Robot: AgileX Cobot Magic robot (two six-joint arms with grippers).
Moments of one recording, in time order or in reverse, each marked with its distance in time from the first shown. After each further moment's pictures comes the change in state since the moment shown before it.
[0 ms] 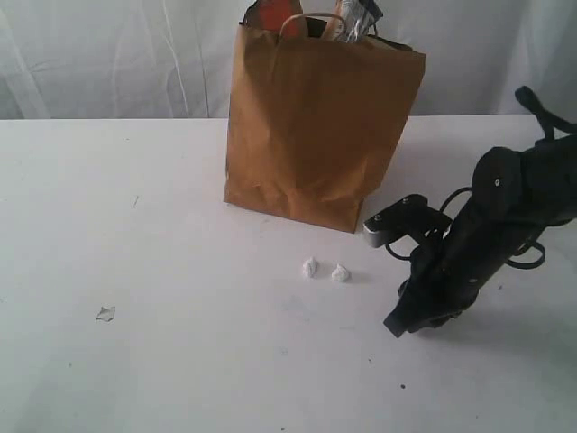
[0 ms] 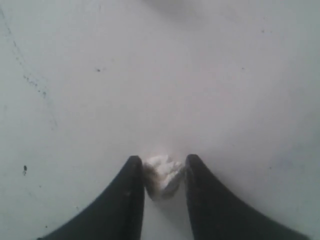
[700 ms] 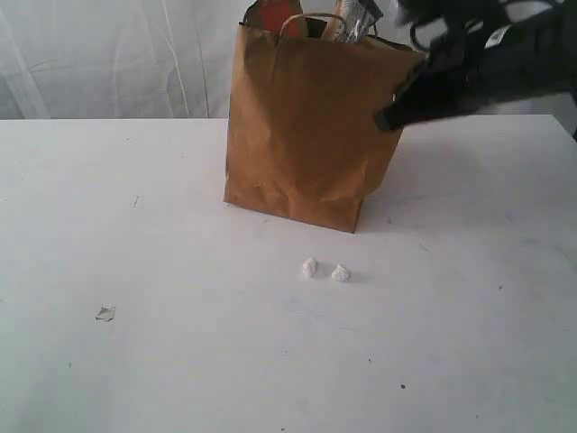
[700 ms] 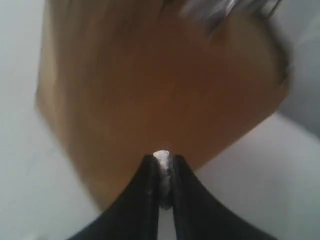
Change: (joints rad) left arm 0.000 0.000 0.000 0.000 0.000 0.000; right arm 0.000 -0.316 -0.222 -0.003 -0.295 0.062
